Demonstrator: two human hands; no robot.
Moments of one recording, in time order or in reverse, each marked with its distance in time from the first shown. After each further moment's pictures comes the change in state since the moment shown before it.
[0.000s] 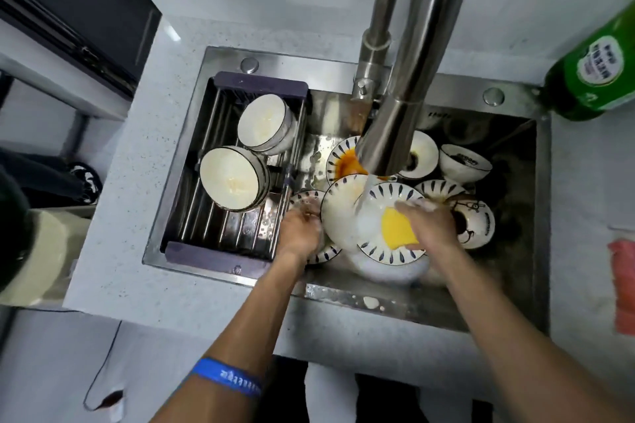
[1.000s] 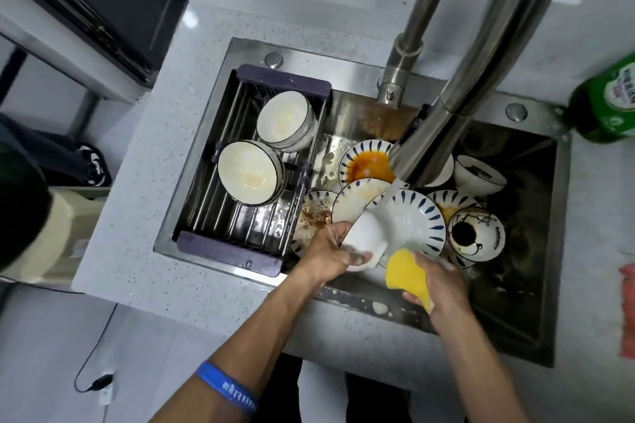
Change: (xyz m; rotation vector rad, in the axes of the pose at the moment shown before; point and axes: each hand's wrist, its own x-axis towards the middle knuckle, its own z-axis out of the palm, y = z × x) left_hand -0.023 -0.017 0.000 -0.076 -0.463 0.049; right_hand -0.036 0.063 0.003 0.228 0.013 0.259
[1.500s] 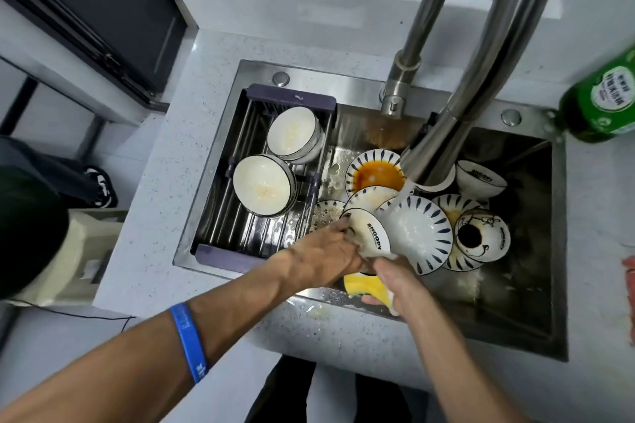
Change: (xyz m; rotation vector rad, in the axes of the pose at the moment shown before) left_hand -0.043 0.058 -0.043 1.732 -0.201 0.680; right_hand -0.050 -0.010 0.071 -0.267 -0.242 0.091
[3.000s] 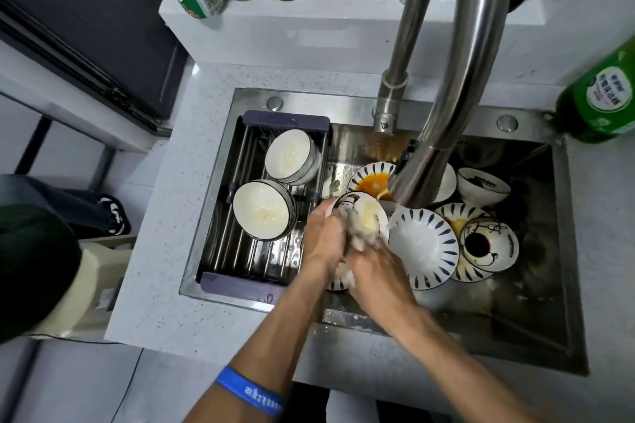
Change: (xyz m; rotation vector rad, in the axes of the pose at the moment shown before) left_hand 0.037 0.000 -0.015 -1.574 0.477 -1.011; right_hand -0.017 -0.023 0.010 -1.035 0.116 -1.119
